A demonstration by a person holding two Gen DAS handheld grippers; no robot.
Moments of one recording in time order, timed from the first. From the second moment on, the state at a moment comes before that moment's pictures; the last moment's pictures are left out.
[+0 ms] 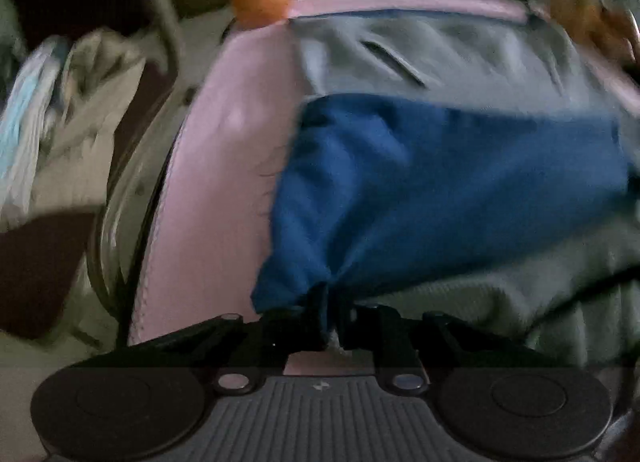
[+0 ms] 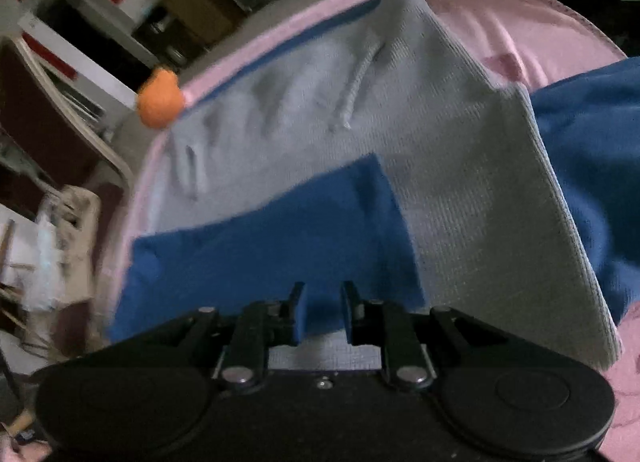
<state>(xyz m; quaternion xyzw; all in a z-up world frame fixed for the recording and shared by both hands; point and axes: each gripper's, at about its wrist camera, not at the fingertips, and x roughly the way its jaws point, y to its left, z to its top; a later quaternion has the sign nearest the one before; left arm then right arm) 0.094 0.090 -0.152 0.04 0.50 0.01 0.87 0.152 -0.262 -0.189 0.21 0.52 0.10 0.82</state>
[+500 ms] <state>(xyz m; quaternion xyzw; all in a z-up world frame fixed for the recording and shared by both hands) 0.110 0.062 -0.097 0.03 0.39 -0.02 0.92 0.143 -0.287 -0.167 0.27 0.47 0.09 0.84</state>
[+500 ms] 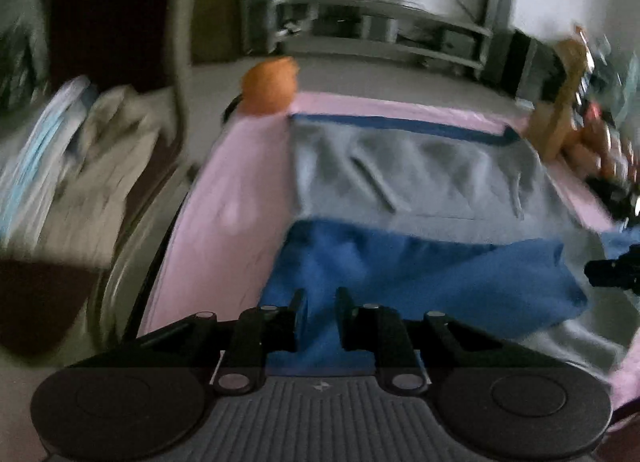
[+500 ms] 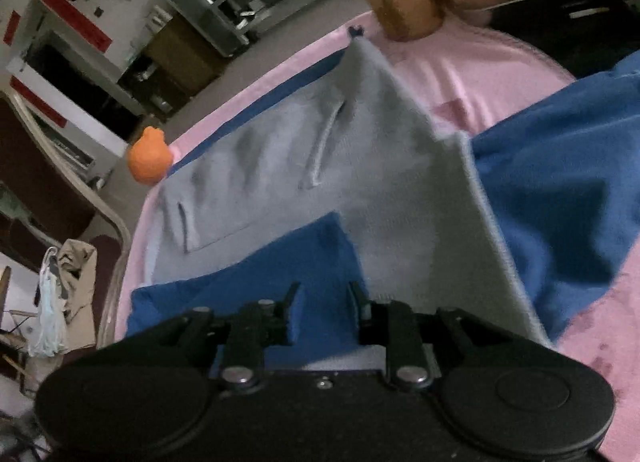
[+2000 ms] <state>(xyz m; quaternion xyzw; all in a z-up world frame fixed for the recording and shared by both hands) 0.118 -0.172 -0.136 0.07 0.46 -0.22 0.86 0.170 -0.611 -0.205 0.26 0.36 -0.36 0.82</state>
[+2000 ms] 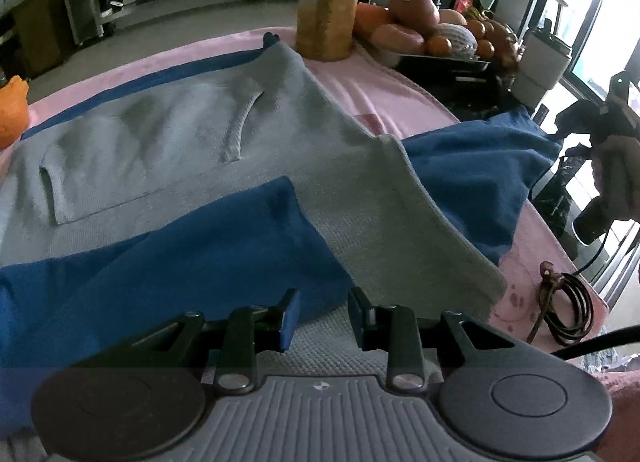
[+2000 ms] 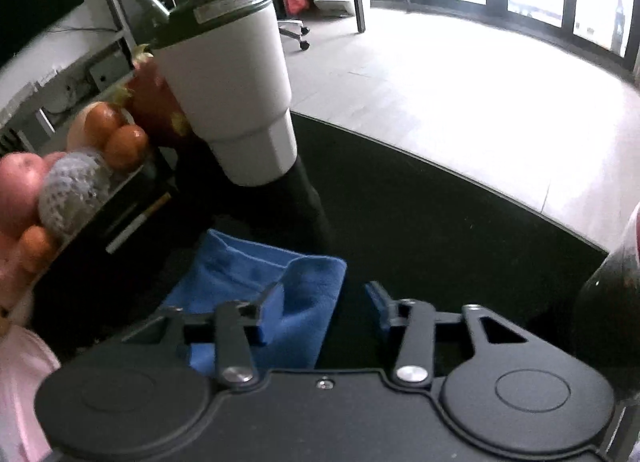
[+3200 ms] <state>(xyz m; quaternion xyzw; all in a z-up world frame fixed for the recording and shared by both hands) 0.104 0.107 -0.089 -0.09 0.42 -0.08 0.90 0.107 -0.216 -0.040 0.15 0.36 0.13 0.91</state>
